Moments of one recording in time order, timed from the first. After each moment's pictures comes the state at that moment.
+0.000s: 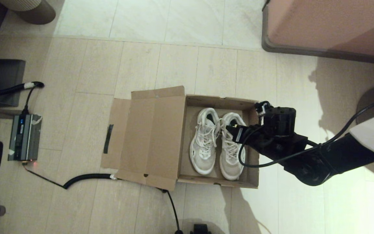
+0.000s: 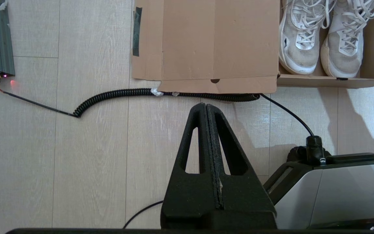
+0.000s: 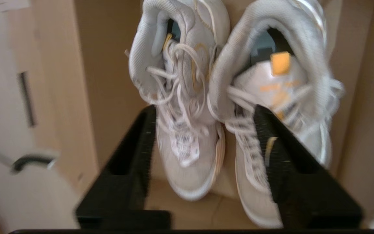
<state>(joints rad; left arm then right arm) 0.00 0.00 0.00 -0.02 0.00 0.00 0.44 2.05 -1.00 -0.85 -0.11 0.40</state>
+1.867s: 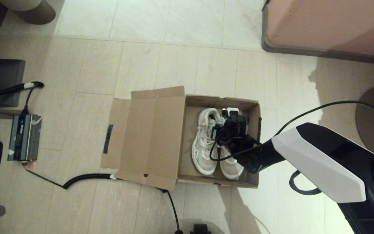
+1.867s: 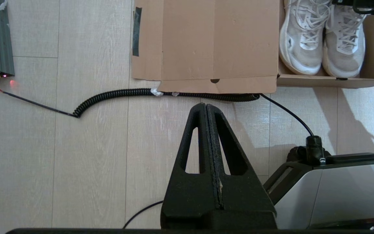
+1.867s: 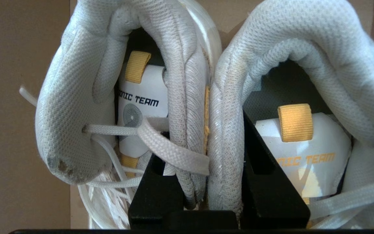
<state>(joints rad) 0.00 0.00 0.00 -0.02 0.00 0.00 0.47 2.50 -1.55 -0.82 -0.34 0.20</state>
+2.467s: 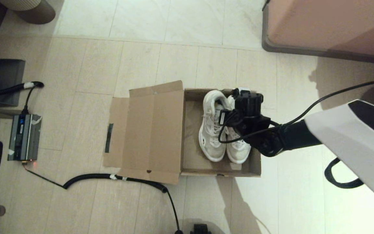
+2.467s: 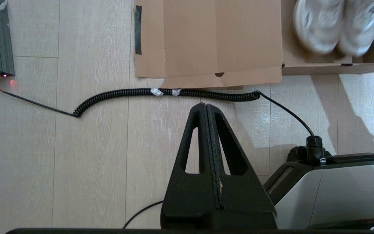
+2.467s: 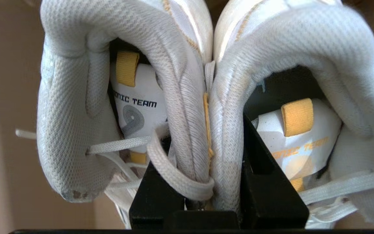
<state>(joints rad) 0.00 0.00 0.00 -0.02 0.00 0.00 0.47 2.25 -1.51 -0.61 -0.37 0.21</state>
